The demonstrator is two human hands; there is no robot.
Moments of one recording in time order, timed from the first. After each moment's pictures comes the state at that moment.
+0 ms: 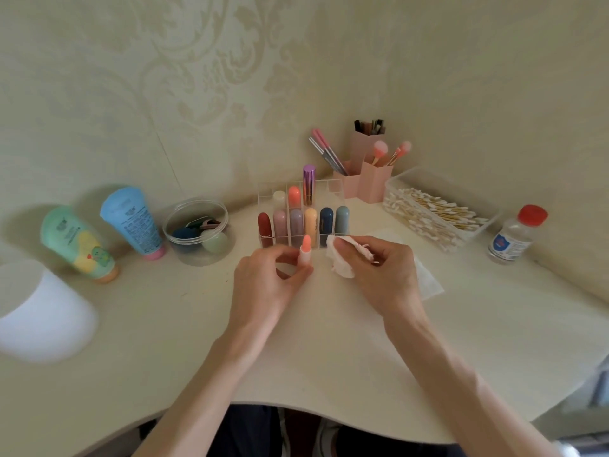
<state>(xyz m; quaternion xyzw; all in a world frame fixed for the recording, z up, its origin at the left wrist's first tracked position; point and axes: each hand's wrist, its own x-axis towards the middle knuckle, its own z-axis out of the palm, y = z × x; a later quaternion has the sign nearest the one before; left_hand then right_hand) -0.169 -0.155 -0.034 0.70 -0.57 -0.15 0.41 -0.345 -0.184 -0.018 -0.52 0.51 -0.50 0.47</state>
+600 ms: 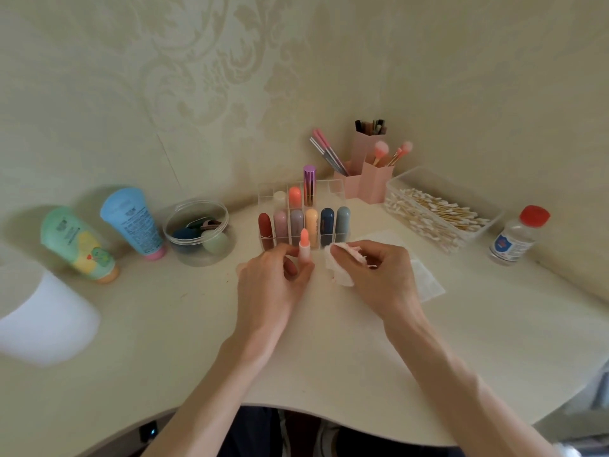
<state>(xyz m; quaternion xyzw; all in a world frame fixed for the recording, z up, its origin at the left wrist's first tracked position) -0.181 -0.159 -0.041 0.71 -0.57 -0.08 0.40 -0.345 -0.188 -0.024 -0.55 0.54 -0.46 0.44</state>
